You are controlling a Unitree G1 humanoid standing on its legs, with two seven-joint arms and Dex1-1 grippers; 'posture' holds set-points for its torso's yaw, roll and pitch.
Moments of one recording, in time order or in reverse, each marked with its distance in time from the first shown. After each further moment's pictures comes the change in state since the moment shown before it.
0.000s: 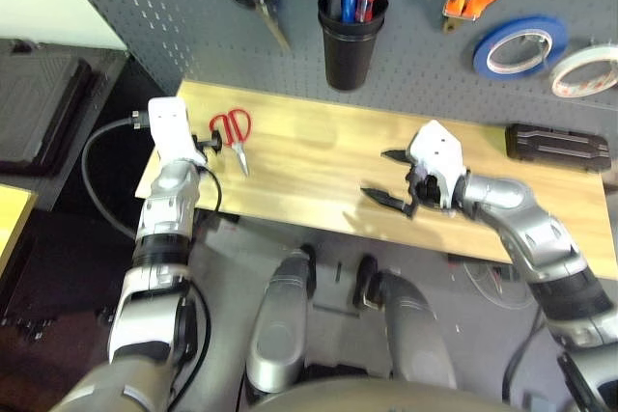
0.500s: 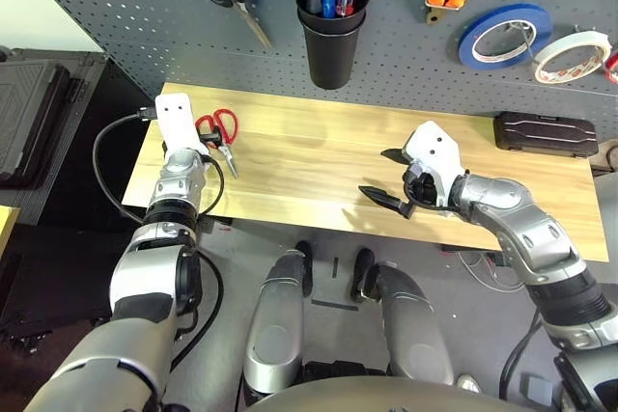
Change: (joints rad) left arm -0.199 0.029 0.021 0.459 0.024 -0.202 0.078; right arm 0.027 -0.001 -0.021 -0.091 0.002 0.092 -0.054
